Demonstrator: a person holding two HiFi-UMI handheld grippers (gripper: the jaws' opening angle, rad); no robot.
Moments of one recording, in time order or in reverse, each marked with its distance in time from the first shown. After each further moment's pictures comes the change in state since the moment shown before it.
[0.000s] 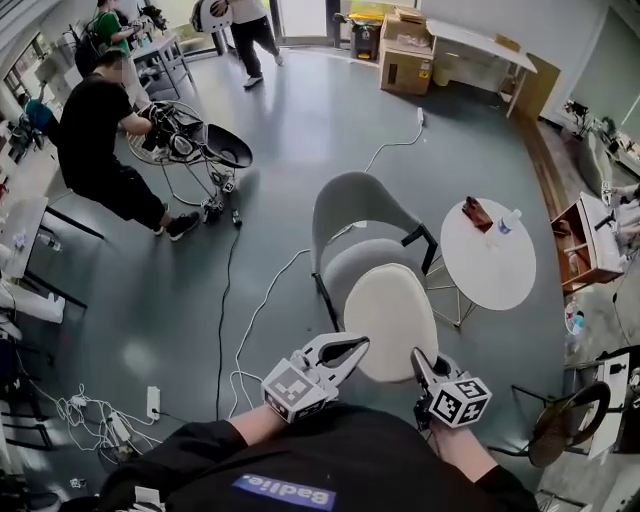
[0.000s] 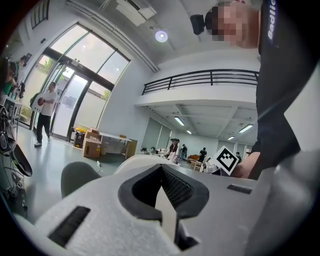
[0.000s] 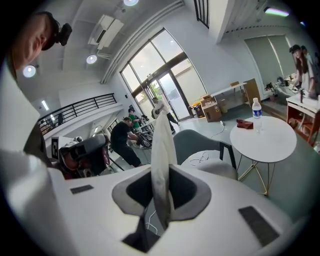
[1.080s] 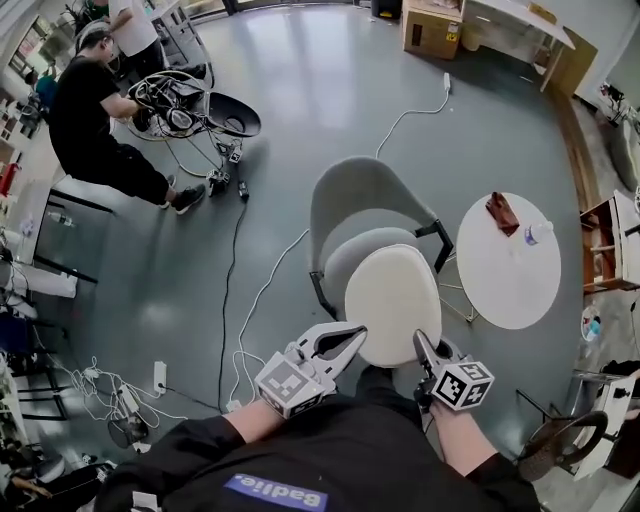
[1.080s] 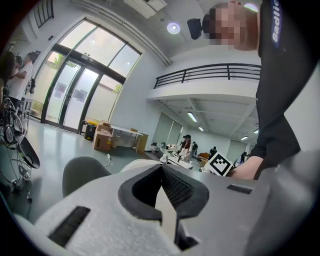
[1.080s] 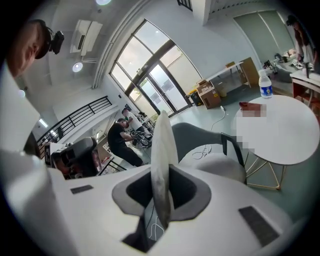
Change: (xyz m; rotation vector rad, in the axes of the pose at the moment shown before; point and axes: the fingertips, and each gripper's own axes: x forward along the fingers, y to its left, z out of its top) left arm 0.084 0.095 -0.013 -0.041 0.094 0.147; right arm 0.098 -0.101 0.034 0.139 0.094 0.066
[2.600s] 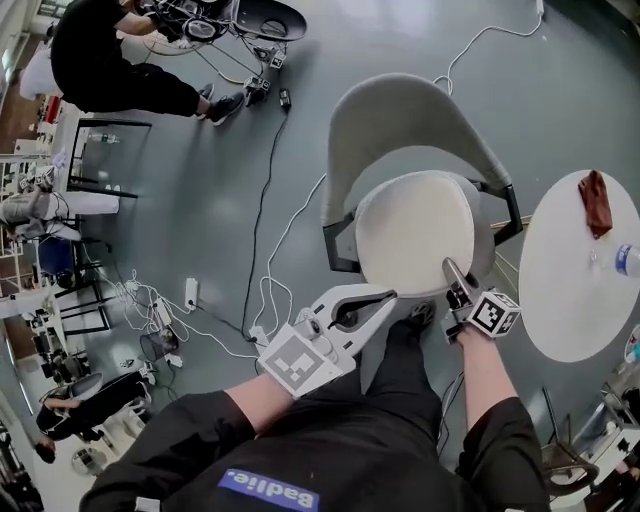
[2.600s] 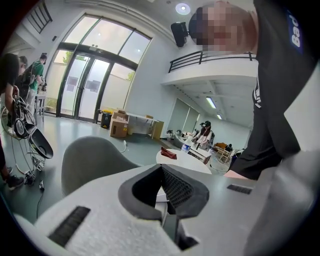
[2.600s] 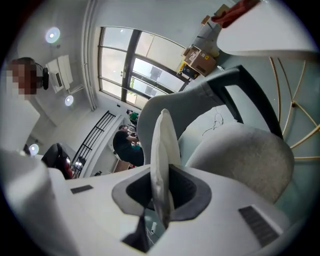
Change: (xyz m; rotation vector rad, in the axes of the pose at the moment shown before) left arm 0.117 0.080 -0.066 -0.078 0.107 0.160; right arm 0.208 -0.183 -0.049 0.312 0.119 0.283
